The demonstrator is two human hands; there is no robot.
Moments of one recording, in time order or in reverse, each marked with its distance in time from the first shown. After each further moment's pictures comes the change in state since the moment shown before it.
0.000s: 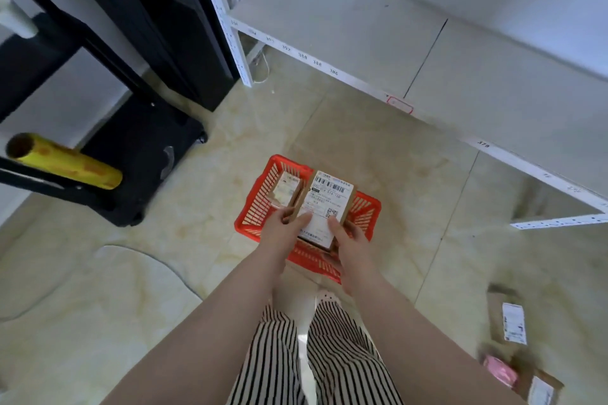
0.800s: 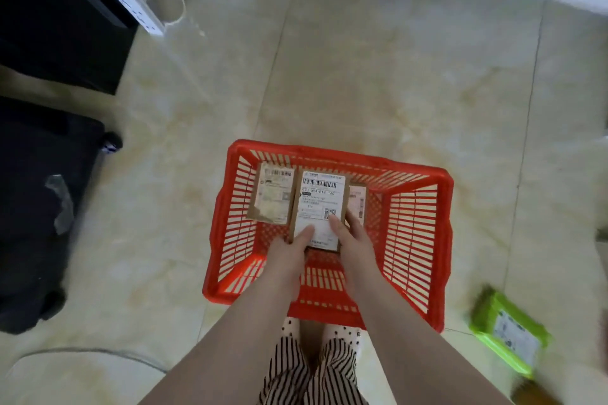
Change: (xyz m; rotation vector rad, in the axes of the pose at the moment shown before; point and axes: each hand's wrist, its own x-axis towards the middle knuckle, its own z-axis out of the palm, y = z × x) left_hand 0.347 -0.147 0.011 0.033 -0.097 -0.301; right_hand 0.333 0.136 0.034 0.115 0.185 -0.006
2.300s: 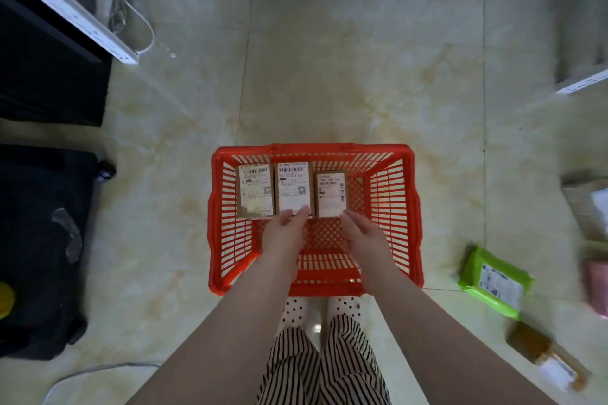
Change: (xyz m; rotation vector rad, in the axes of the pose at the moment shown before) left_hand -0.075 0.034 0.025 0.198 0.016 -0.029; right_hand -0.064 -0.021 -0.043 -0.116 0.123 0.046
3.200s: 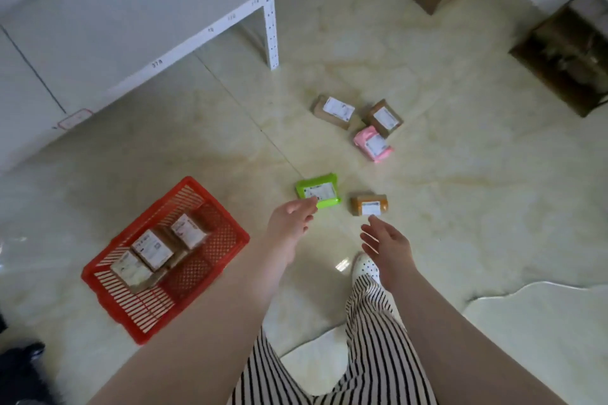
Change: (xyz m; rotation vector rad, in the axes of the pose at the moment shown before) left_hand -0.394 -0.172 0.256 0.808 -0.531 0.296; right_hand -0.352 0.115 -0.388 0.968 0.582 0.006
